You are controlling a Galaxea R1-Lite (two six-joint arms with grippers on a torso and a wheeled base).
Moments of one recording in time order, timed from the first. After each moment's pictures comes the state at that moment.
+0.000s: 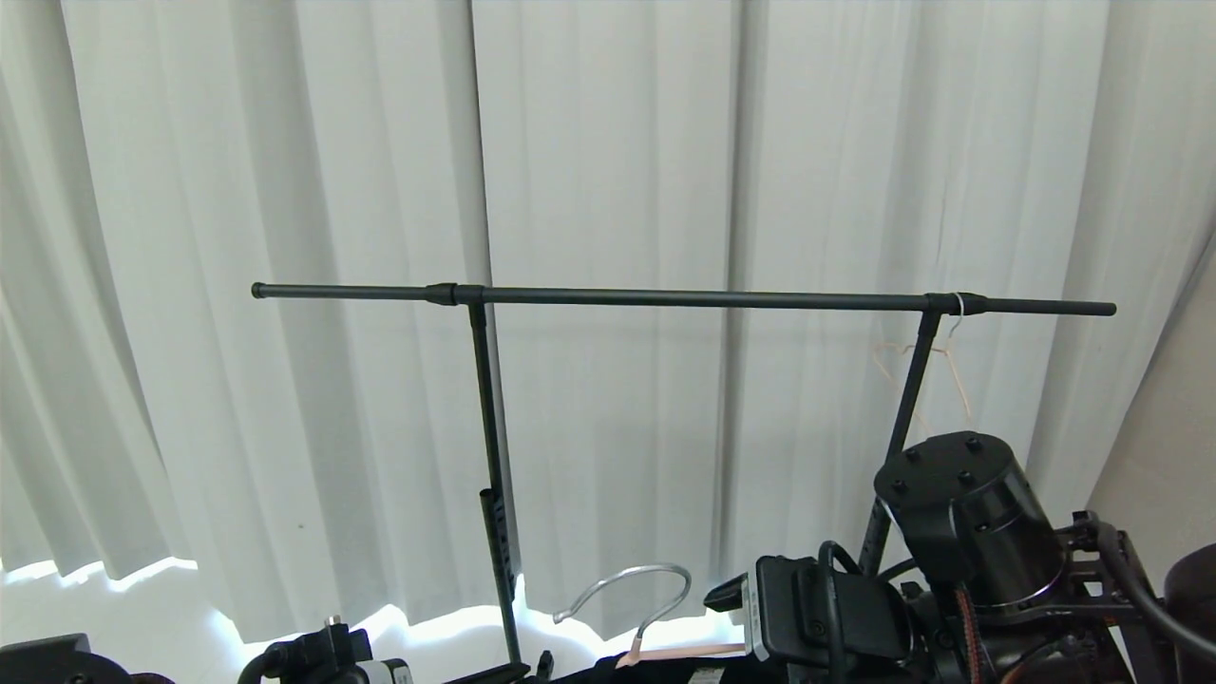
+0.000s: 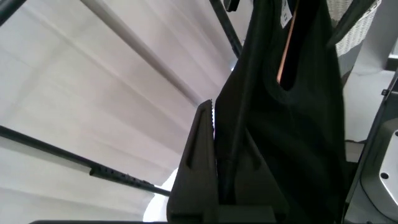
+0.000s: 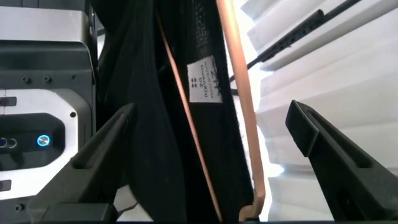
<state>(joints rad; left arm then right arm) -0.95 1.25 -0.20 -0.66 0.06 0.40 0.97 1.62 -0.72 -0.22 0.34 -0.46</state>
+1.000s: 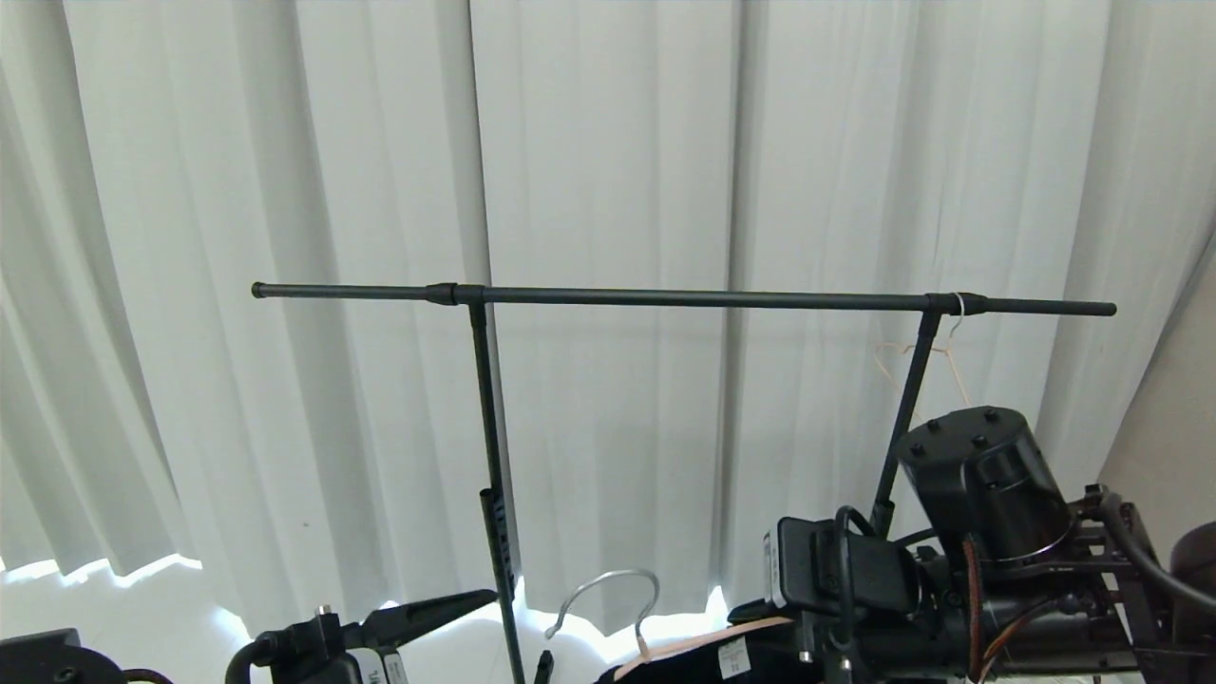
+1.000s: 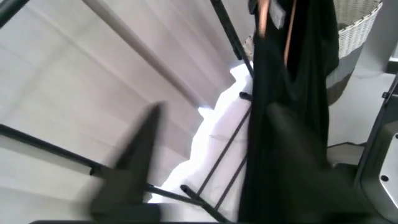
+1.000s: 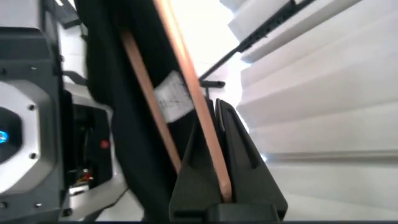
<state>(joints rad) -0.93 1.24 -0.20 -0.66 0.06 0.39 0.87 1.62 -0.72 -0.24 0.31 -0.54</state>
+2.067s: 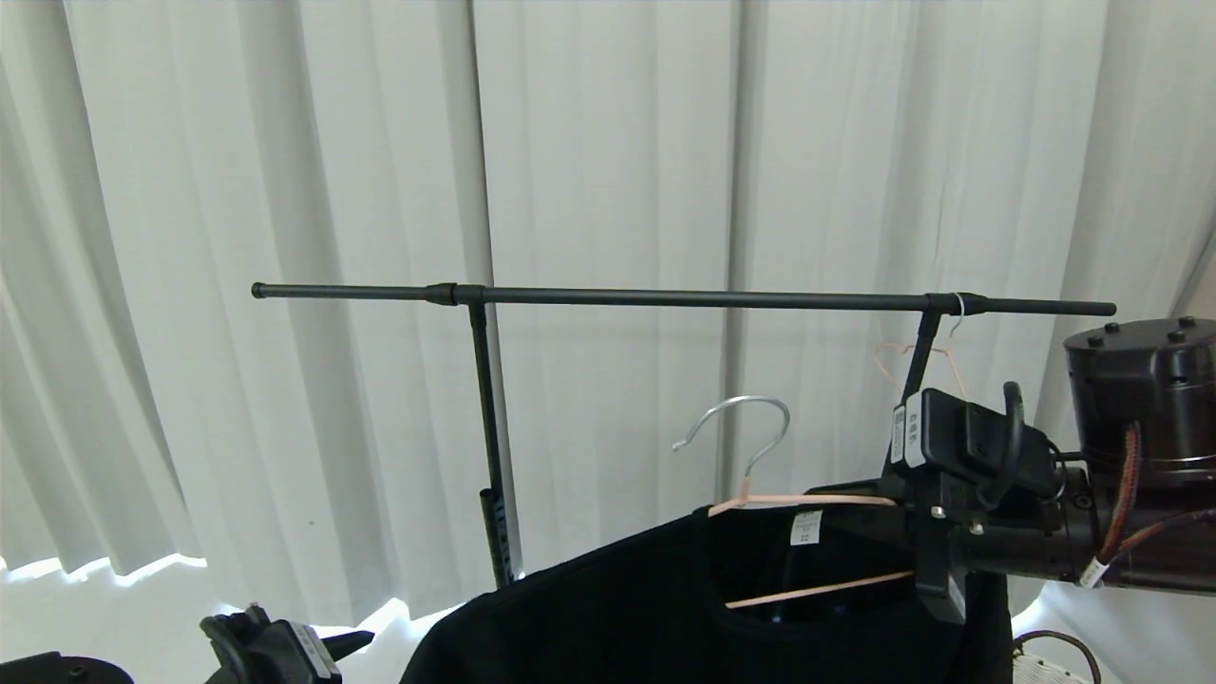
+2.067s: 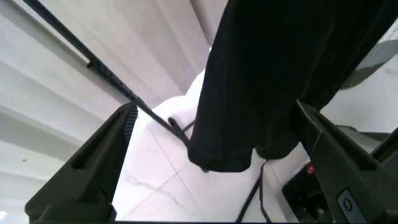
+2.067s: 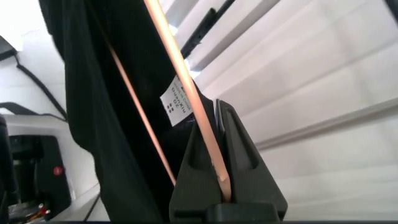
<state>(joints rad) -0.61 1.21 0.00 -0.63 0.00 0.24 0.66 1.45 -0.72 -0.28 0.36 -0.56</state>
